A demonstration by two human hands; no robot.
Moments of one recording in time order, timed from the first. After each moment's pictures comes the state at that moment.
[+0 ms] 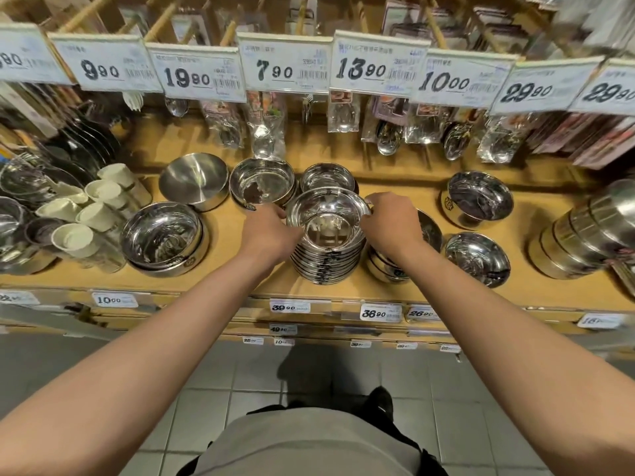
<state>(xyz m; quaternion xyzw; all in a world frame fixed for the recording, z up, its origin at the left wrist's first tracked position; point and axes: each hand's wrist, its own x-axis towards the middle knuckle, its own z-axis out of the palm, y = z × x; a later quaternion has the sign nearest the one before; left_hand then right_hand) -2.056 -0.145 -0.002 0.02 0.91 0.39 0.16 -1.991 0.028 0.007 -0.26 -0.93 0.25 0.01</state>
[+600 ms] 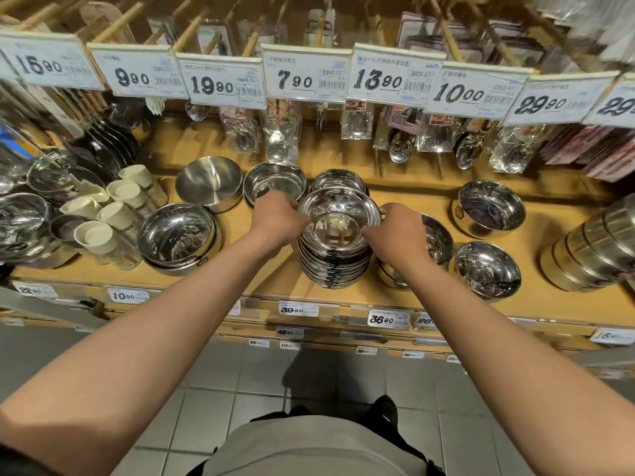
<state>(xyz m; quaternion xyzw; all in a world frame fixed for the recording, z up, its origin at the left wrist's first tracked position) -2.079 -0.143 0.014 0.03 0.91 0.38 0.17 -1.988 0.018 0.003 -0.31 -0.90 0.30 0.03</state>
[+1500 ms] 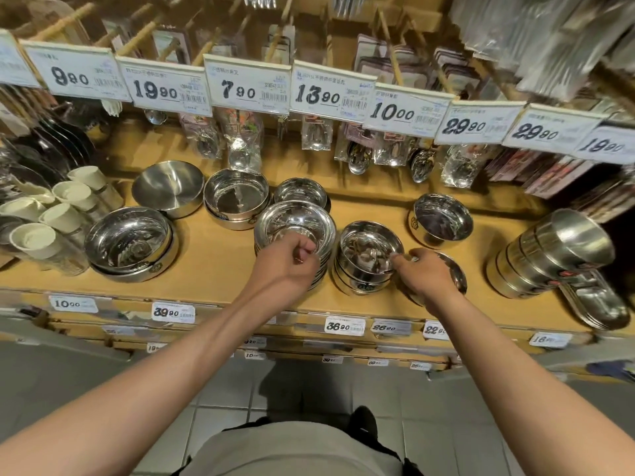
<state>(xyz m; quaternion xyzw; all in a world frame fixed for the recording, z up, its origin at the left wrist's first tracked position) -1.983 -0.120 0.006 0.18 0.84 0.48 0.16 -1.906 0.113 -0.018 -0.45 -0.79 0.41 -0.03</state>
